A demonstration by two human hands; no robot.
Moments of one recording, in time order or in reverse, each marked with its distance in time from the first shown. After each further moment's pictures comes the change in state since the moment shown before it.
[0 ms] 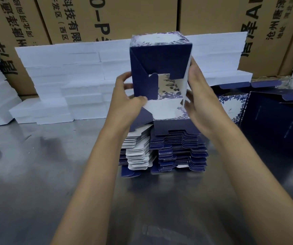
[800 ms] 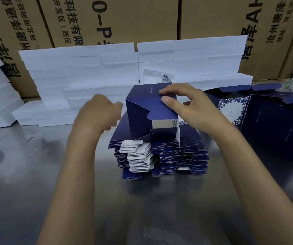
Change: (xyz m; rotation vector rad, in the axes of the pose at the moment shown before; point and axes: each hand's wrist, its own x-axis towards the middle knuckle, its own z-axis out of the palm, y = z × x) left_hand -0.004 0.021 -0.049 0.819 0.014 -0.219; right_hand -0.004 -0.008 0.004 -0.563 -0.063 -0.063
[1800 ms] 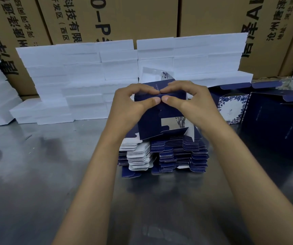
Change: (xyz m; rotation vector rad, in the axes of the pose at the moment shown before) left_hand 0.001 0.019 0.052 -0.621 0.017 0.450; right_hand 0.002 0.008 0.008 0.181 0.162 -0.013
